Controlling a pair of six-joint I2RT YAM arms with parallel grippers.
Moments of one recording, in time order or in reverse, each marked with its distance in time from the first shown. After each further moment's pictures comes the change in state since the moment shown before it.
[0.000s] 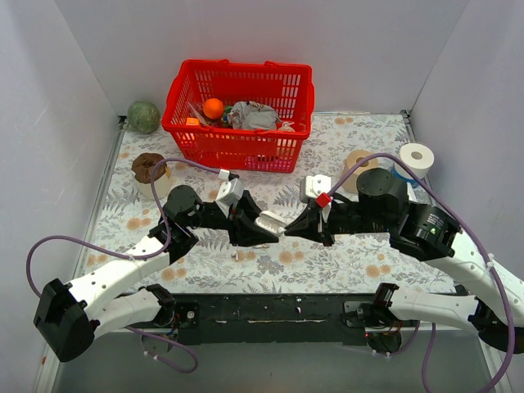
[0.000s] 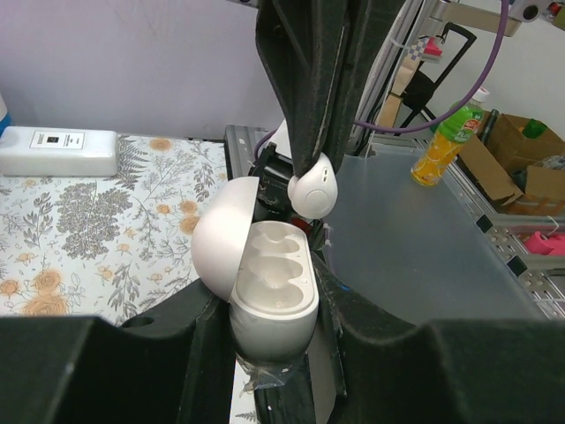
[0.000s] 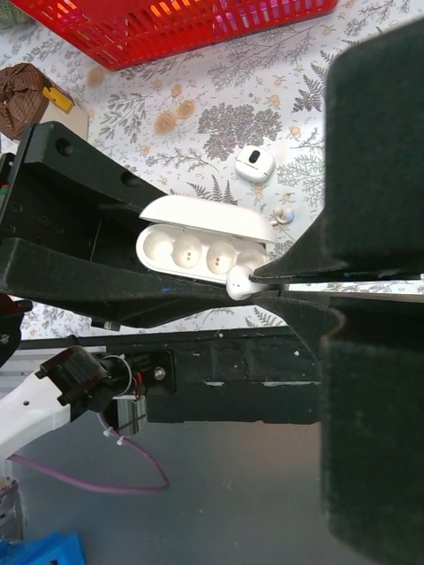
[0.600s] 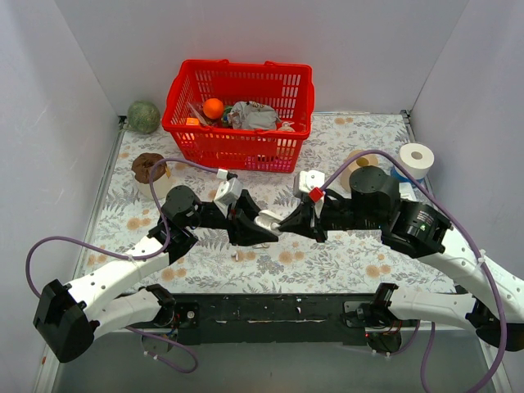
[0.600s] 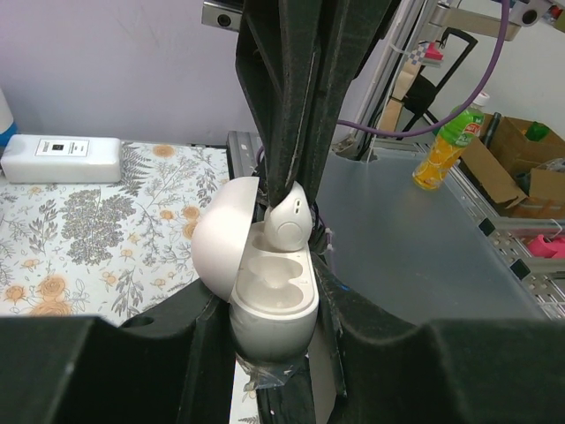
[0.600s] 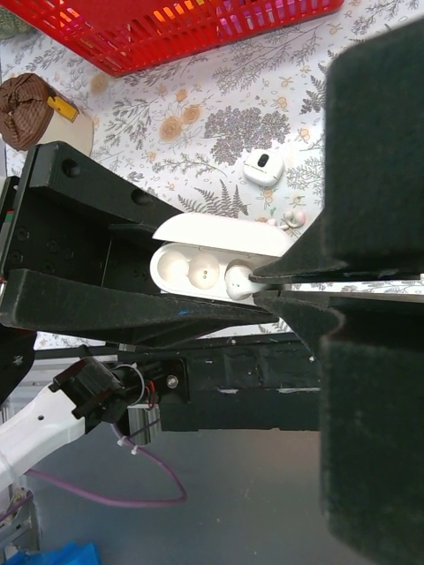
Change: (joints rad) left arm 0.000 -0.006 0.000 0.024 0.001 -0.010; right arm 0.000 0.037 -0.015 0.076 0.012 0.031
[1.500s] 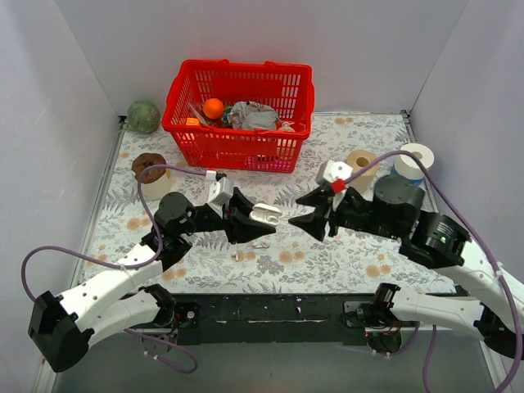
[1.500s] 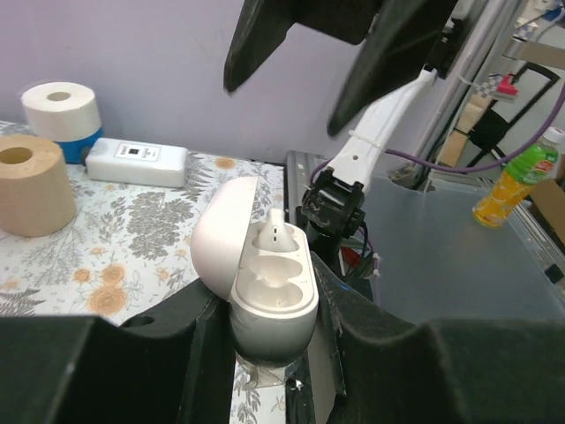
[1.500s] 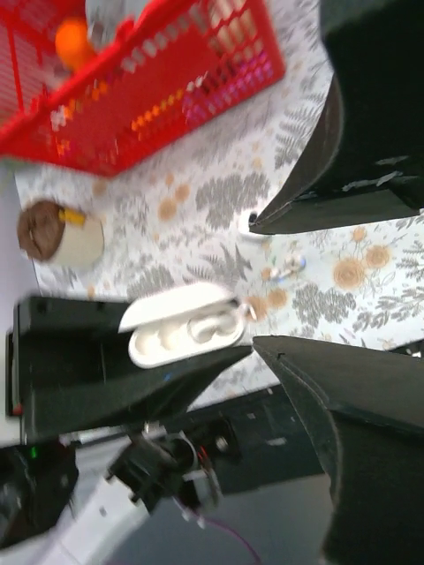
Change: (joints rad) left arm 0.004 -0.067 -0.037 -0.023 -0.156 0.032; right arm 0.006 -0.069 -0.019 0.023 0.193 0.084
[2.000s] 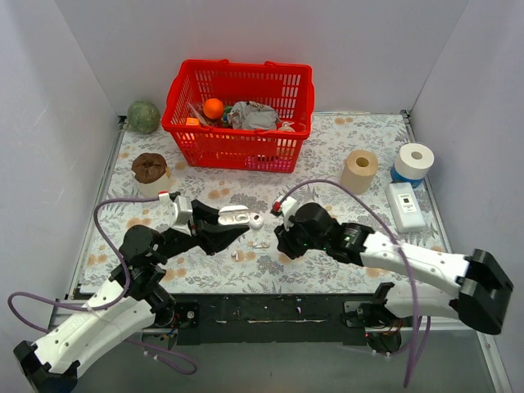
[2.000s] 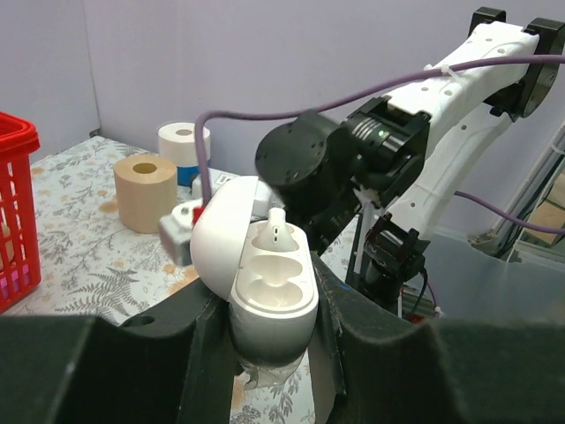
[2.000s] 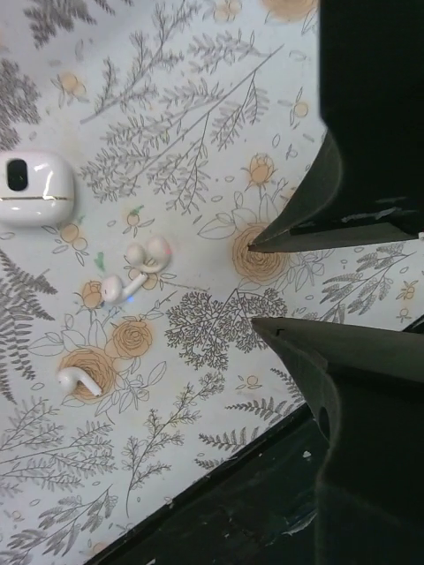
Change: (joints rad) left arm -0.001 -0.415 -0.138 -0.200 -0.343 0.051; right arm -0.013 0.180 -0.552 0.340 0.216 0.212
